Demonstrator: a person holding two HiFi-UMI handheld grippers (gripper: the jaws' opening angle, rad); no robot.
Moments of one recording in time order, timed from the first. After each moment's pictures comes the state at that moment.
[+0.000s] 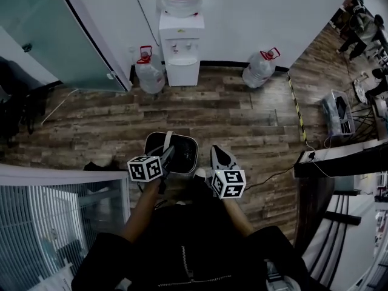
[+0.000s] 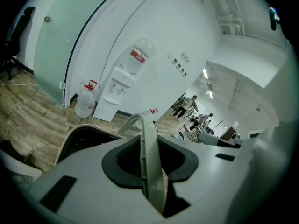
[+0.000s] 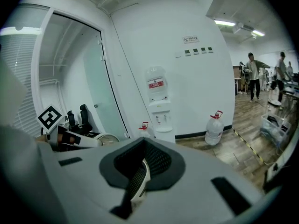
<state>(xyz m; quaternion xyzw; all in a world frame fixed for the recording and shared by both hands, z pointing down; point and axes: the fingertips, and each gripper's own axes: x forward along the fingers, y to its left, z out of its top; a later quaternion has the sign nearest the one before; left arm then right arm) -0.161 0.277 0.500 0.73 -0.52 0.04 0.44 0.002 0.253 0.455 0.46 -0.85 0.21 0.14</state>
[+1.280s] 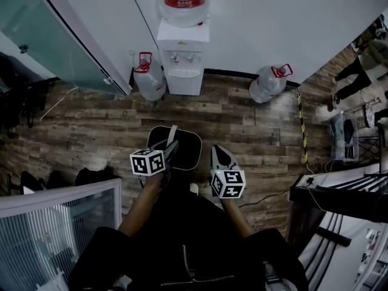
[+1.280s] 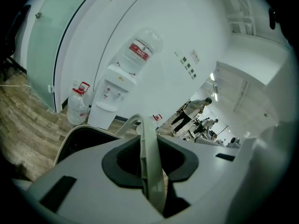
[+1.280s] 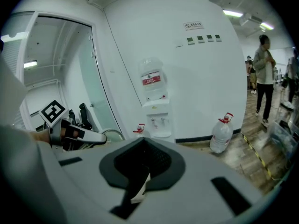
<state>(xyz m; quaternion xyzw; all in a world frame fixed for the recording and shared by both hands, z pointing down) -0.145 0.077 0.510 0.72 -0.53 0.04 0.45 0.006 0.058 0.477 0.42 -0.86 0.22 0.16</state>
